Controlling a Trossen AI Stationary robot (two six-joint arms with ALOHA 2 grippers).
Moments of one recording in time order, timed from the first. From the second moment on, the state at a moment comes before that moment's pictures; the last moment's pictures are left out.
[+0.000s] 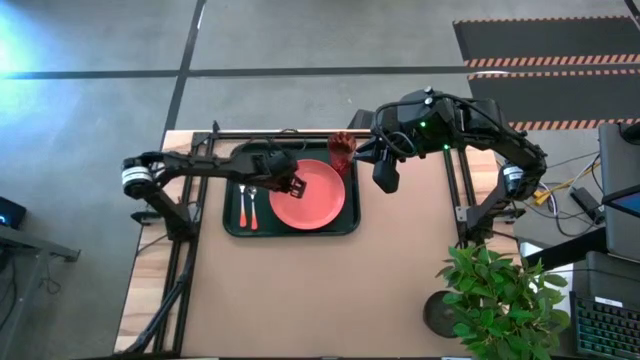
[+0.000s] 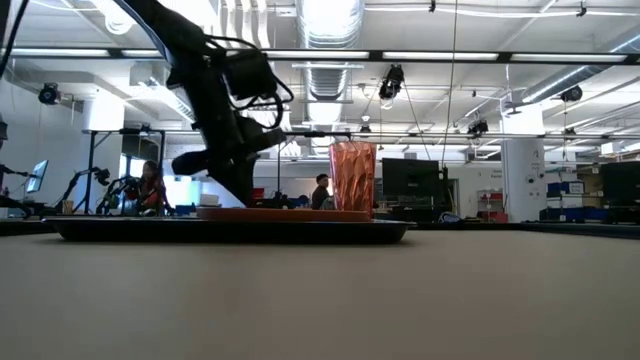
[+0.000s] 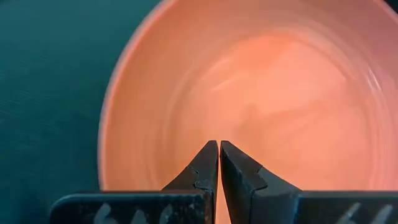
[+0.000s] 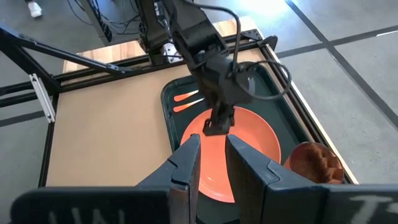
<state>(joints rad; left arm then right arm) 0.36 1.59 0.94 -0.41 -0.17 -0.75 -0.09 1.67 2.34 -1.29 0.03 0.14</state>
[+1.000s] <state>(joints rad) 0.31 1.70 0.95 -0.51 -0.13 -0.78 -0.09 1.67 2.34 -1.29 0.03 0.16</state>
